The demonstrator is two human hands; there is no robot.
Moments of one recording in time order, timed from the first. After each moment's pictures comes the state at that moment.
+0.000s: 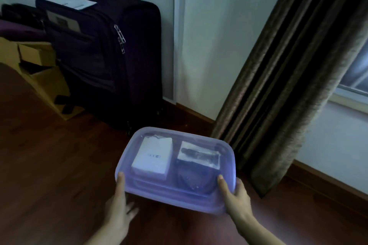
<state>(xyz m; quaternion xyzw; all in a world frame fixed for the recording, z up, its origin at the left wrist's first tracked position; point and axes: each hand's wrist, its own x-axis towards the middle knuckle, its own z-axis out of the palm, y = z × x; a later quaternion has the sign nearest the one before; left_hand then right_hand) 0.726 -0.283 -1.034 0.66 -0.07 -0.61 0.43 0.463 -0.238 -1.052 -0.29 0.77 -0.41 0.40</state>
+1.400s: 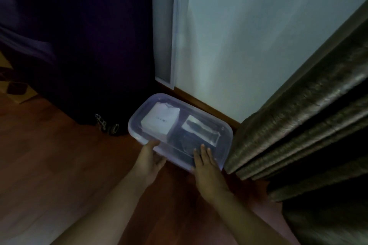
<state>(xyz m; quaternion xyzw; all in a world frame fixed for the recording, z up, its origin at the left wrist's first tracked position) 0.637 -0.492 -1.161 0.54 -0.14 -0.73 0.40 0.480 -0.435 -1.158 -0.70 0.71 0.00 0.12</state>
